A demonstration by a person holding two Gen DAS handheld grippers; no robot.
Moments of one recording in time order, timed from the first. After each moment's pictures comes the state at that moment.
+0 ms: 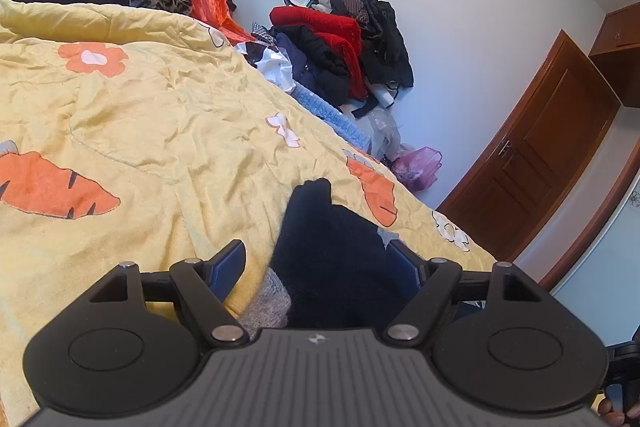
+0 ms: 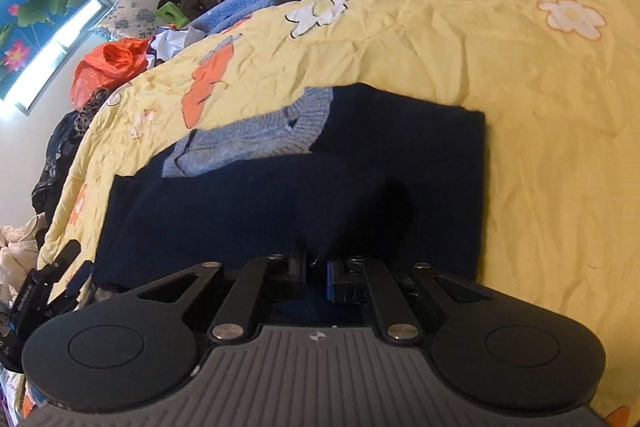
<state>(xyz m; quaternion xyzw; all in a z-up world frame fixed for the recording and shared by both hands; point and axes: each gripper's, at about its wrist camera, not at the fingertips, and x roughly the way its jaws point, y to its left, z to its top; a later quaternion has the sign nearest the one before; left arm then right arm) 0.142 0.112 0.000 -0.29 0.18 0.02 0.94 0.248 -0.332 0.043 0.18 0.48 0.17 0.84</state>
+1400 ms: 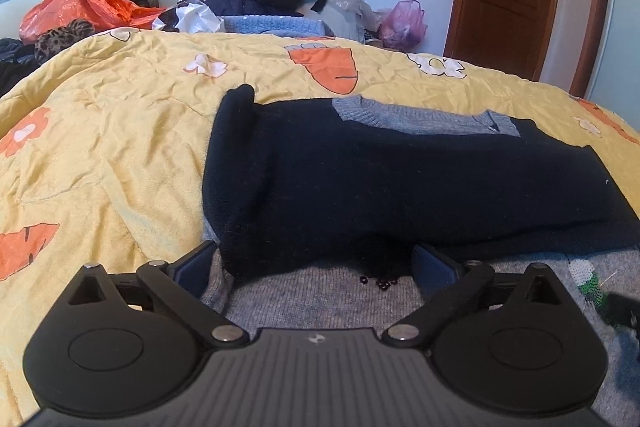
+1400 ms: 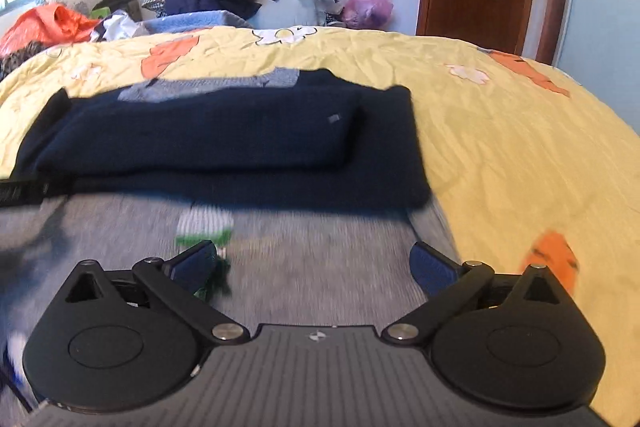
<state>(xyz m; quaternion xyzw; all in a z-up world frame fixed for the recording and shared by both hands) 0.161 0.022 0.002 -0.02 0.33 -0.01 0.94 0.108 -0.255 0.025 -0.01 0.35 0.00 0.94</state>
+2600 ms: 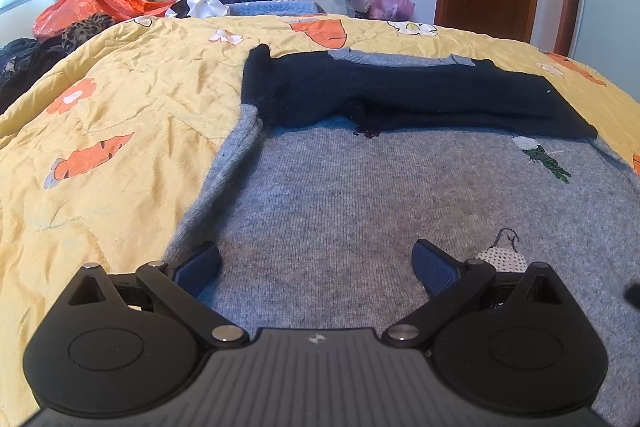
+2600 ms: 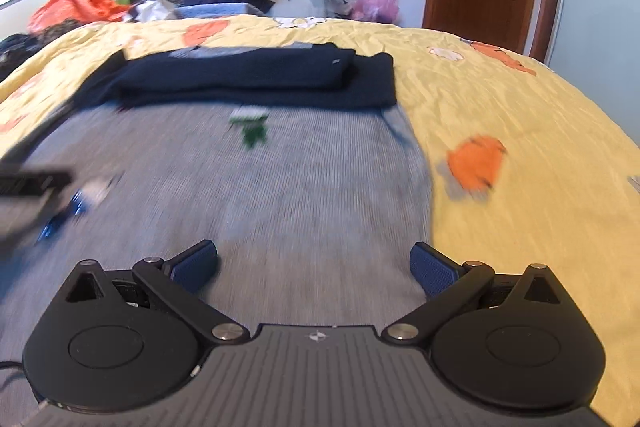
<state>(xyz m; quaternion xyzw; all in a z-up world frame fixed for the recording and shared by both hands) 0.046 0.029 0.003 0.01 0.35 -0.02 0.94 -0.021 -0.257 0.028 -0.03 0.35 0.02 0.94</state>
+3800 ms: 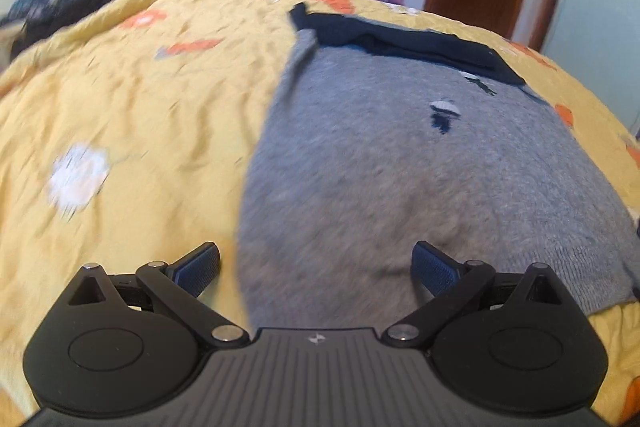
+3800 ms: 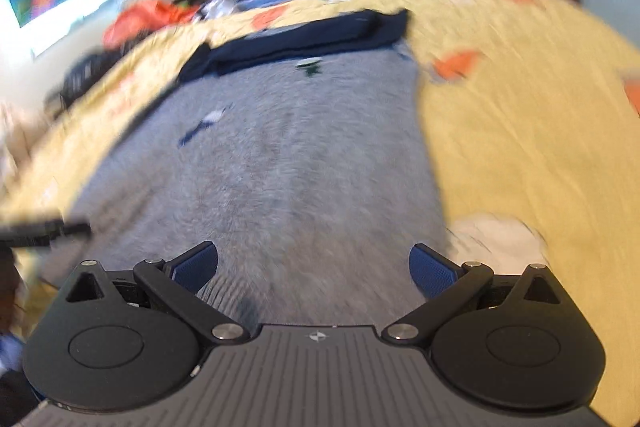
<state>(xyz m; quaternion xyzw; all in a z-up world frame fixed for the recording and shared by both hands) -0.143 0.110 0.017 -0.06 0.39 -0.04 0.92 -0.157 -0.323 0.064 0.11 0.40 0.12 0.90</state>
